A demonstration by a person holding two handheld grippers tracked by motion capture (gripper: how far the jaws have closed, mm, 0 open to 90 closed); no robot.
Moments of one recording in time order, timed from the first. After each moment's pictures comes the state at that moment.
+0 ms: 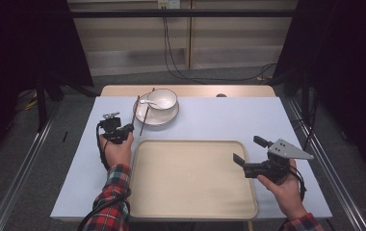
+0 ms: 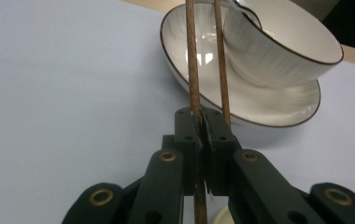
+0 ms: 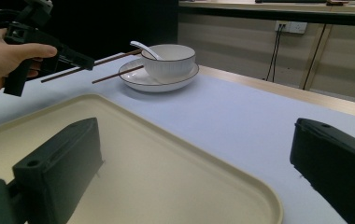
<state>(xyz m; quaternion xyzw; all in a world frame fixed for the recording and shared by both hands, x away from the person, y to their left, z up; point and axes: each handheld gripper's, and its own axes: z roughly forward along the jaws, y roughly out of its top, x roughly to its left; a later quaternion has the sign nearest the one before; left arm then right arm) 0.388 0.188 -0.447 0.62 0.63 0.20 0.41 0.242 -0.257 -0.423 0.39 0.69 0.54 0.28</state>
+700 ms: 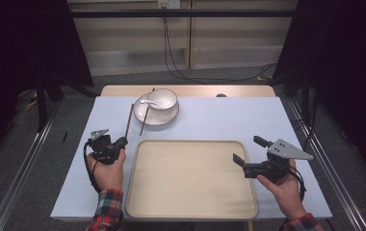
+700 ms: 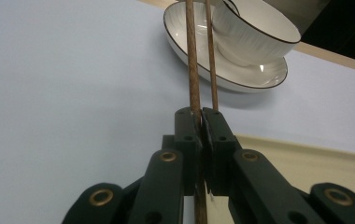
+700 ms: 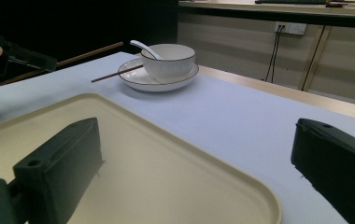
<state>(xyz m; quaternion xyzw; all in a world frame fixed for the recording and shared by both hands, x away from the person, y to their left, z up) 0.319 0.206 -0.438 0.61 0.63 0.19 0.44 0.242 -0.256 -0.423 0.38 0.69 0.55 0.28</state>
